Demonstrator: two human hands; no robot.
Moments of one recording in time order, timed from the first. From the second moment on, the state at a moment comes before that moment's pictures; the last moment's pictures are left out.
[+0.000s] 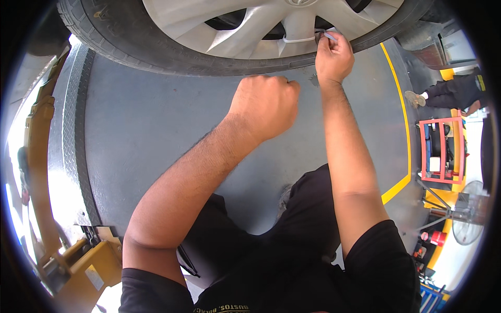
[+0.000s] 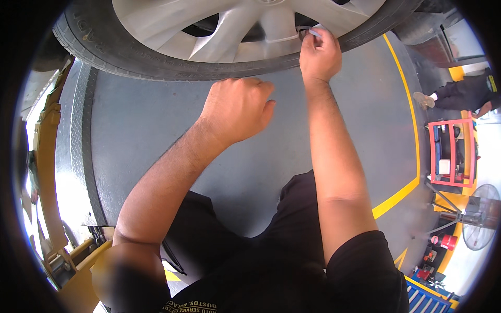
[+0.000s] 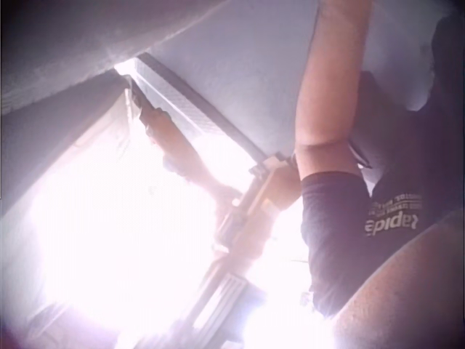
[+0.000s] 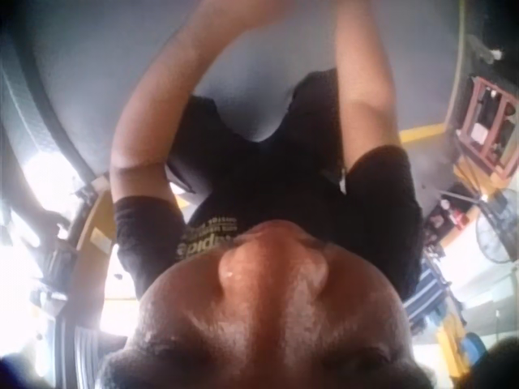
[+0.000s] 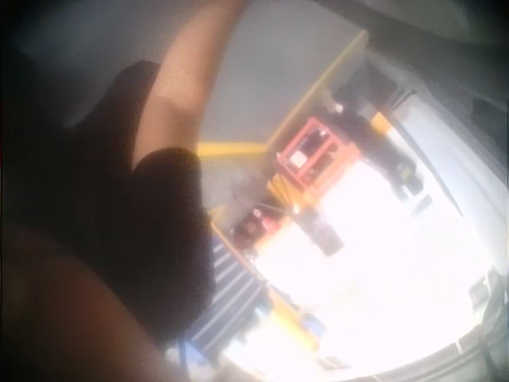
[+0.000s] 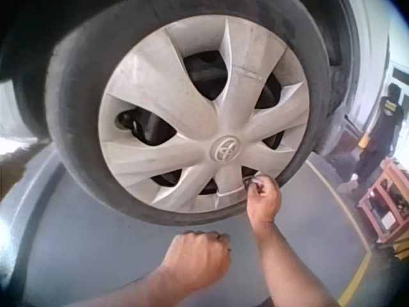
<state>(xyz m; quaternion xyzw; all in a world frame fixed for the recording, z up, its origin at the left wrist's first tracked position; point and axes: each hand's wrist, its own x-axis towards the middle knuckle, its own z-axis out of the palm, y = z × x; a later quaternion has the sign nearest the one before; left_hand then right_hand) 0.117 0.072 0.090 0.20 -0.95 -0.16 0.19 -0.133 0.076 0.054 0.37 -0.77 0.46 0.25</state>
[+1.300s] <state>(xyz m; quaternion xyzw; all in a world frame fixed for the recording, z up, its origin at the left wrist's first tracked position) 0.085 0.073 0.080 0.21 -0.96 -0.18 0.10 -0.155 0.074 0.074 0.41 -0.79 0.22 0.40</state>
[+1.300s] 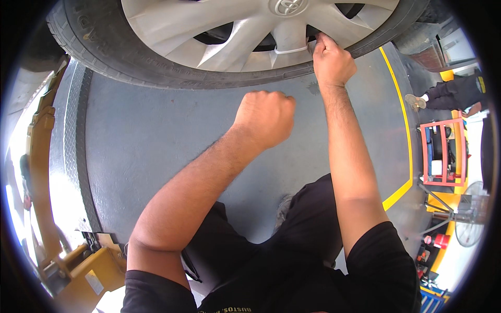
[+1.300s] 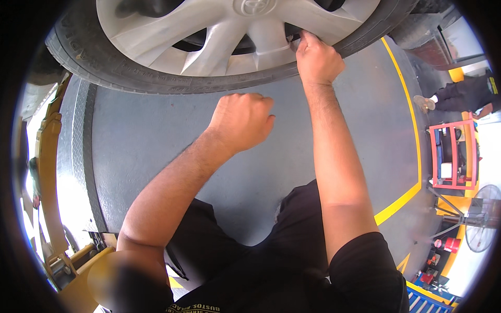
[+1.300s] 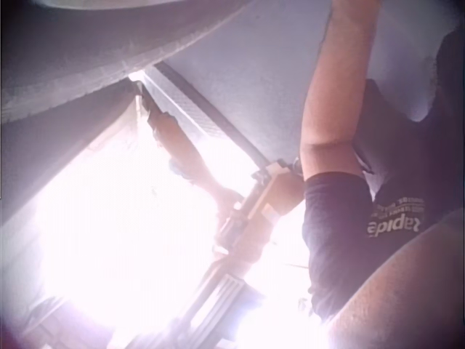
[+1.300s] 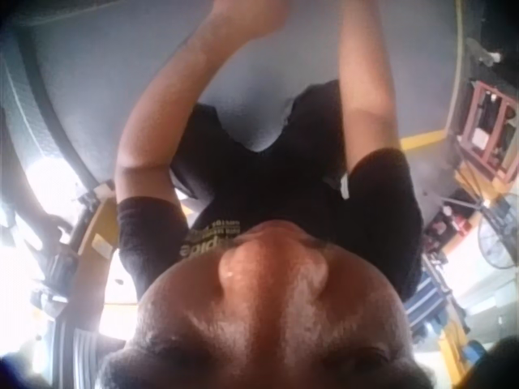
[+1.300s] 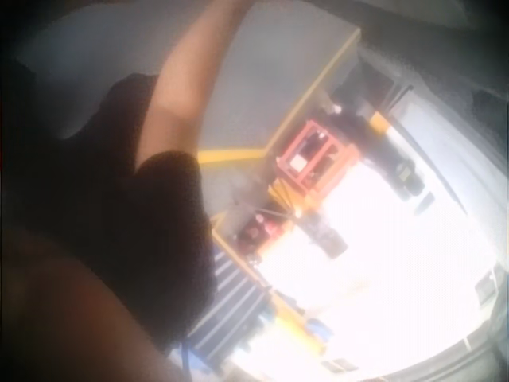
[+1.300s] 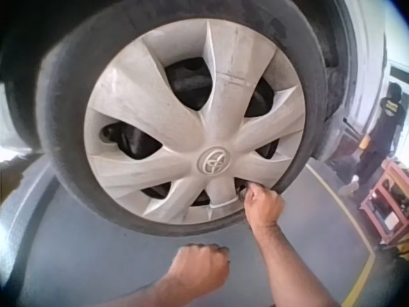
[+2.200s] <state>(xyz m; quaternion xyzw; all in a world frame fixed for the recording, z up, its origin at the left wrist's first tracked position) 0.095 0.072 0.093 0.25 -0.95 -0.18 0.06 -0.091 0.116 0.122 0.48 -0.87 0.01 0.06</state>
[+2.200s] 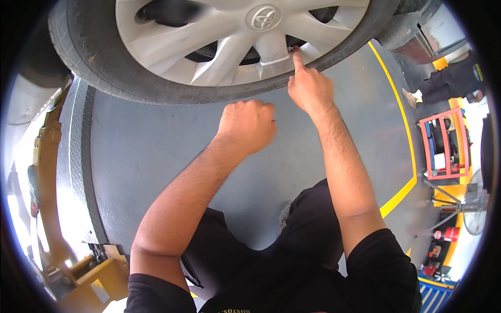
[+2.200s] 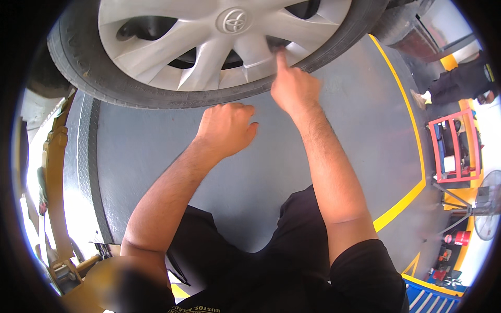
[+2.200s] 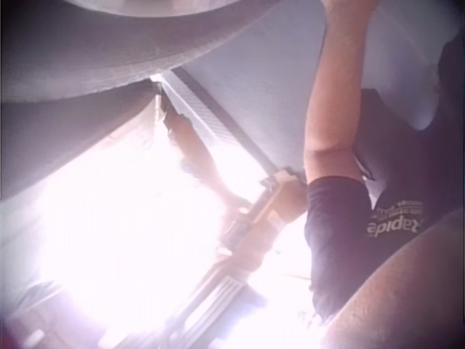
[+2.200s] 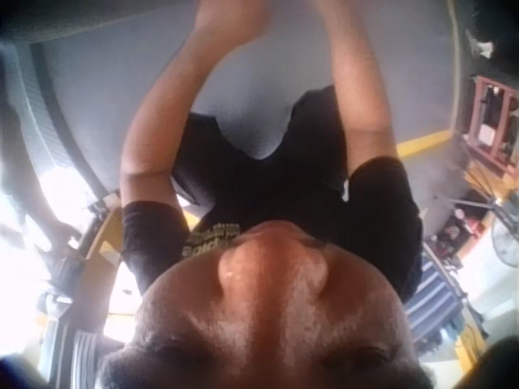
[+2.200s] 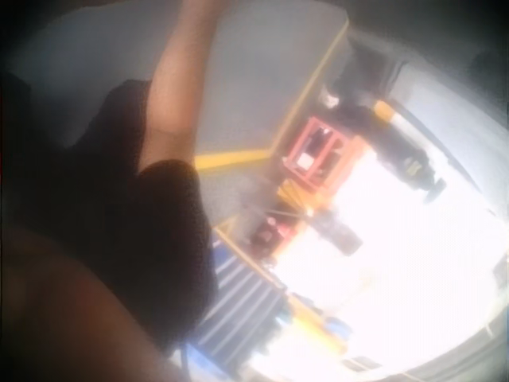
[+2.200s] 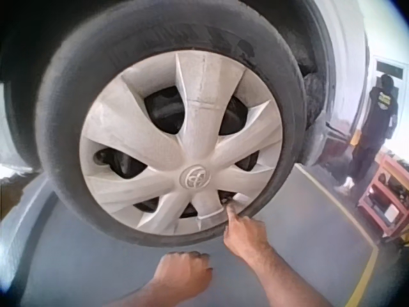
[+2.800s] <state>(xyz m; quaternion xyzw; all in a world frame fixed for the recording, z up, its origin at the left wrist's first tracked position) 0.020 0.049 0.073 0.36 -0.70 -0.54 0.31 -0.119 0.114 0.085 0.52 -0.78 0.35 -0.07</state>
